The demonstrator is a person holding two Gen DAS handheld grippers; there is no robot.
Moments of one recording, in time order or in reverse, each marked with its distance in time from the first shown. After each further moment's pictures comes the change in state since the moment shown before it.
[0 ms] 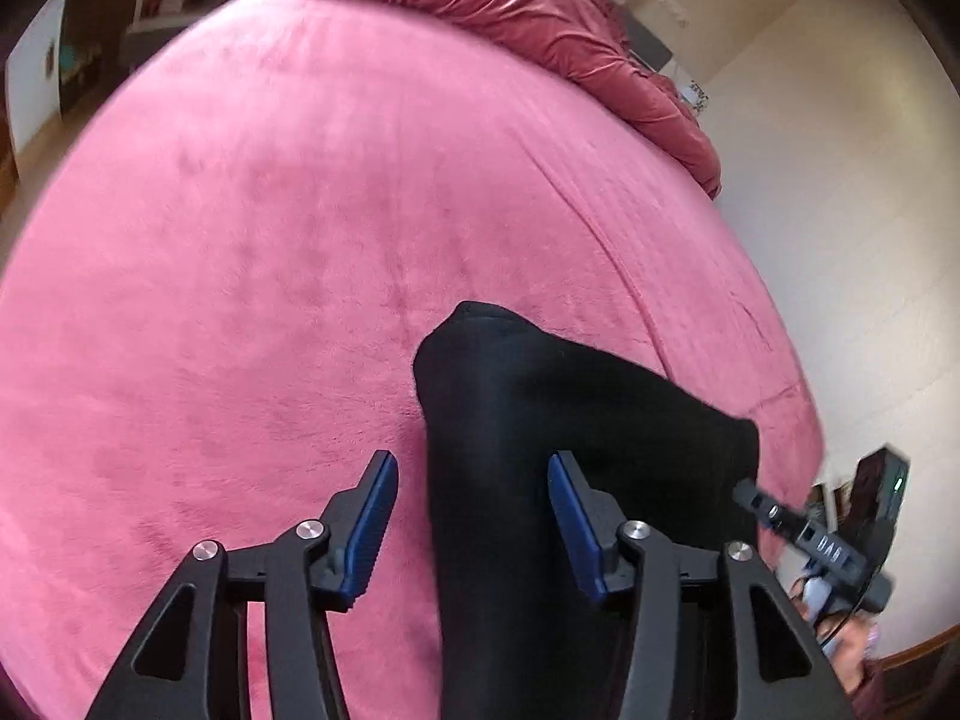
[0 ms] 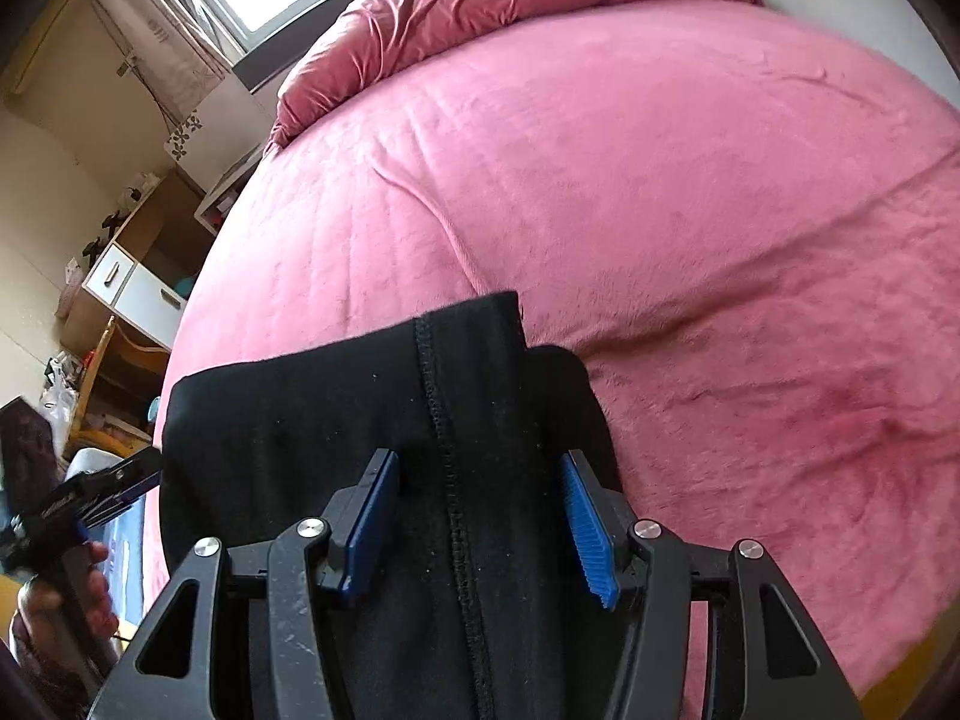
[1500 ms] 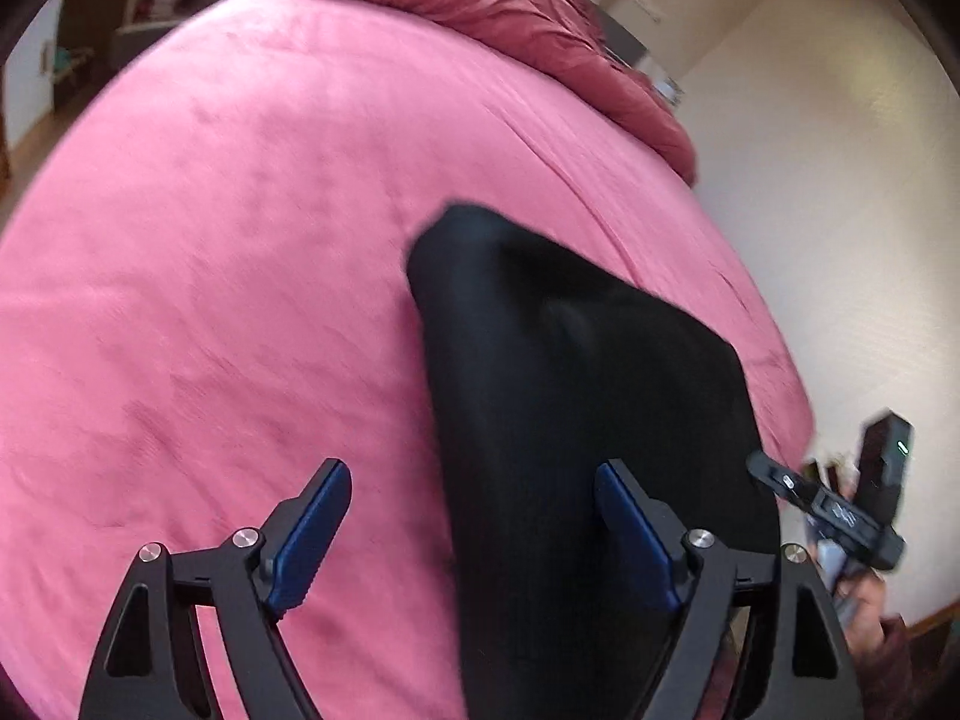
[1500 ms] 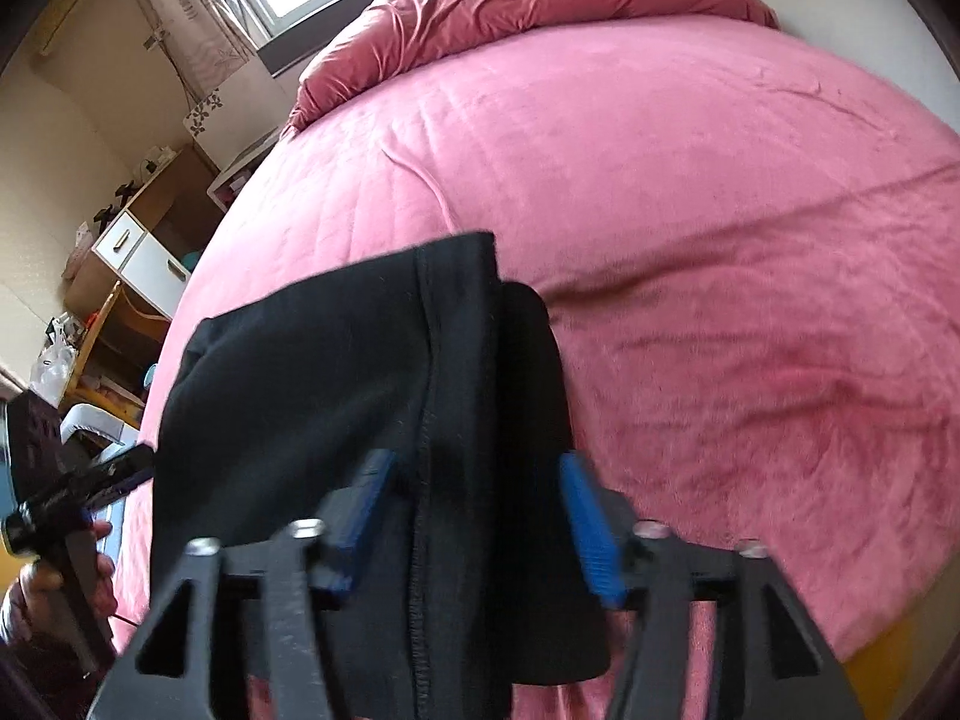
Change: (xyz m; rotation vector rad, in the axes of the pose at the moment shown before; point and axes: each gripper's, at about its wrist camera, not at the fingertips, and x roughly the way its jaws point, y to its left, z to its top) left arm -0.004 0.006 -0.071 0.070 -0.013 -0.044; right arm -0.023 -0.016 -0.036 -0.079 -0.008 -0.027
